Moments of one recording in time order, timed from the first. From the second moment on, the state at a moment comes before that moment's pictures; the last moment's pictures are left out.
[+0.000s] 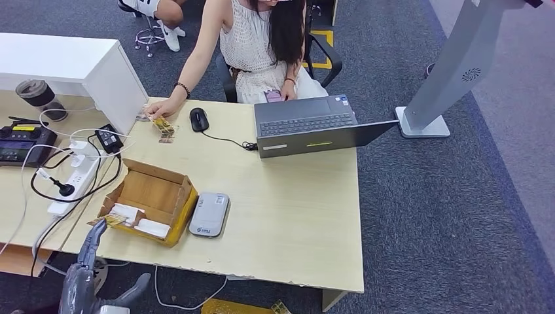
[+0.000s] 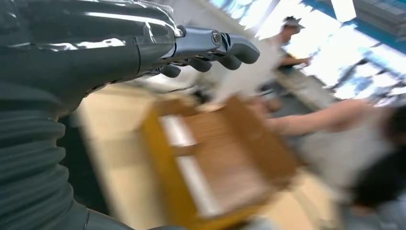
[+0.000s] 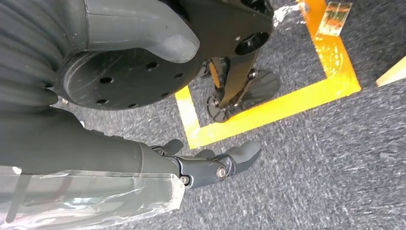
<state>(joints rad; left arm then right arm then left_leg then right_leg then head) 0.45 -0.05 0.21 -1.82 -0.70 0.30 -0.52 -0.04 0.21 -0.82 -0.20 0.49 -0.05 -0.34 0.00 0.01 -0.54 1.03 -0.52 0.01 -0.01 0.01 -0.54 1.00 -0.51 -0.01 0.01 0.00</state>
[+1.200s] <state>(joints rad) 0.01 -0.11 0.92 -0.30 -0.25 0.05 -0.07 0.02 0.13 -0.50 -0.26 0.39 -0.07 -0.10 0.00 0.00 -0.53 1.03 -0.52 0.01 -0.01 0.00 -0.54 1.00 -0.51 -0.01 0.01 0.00</state>
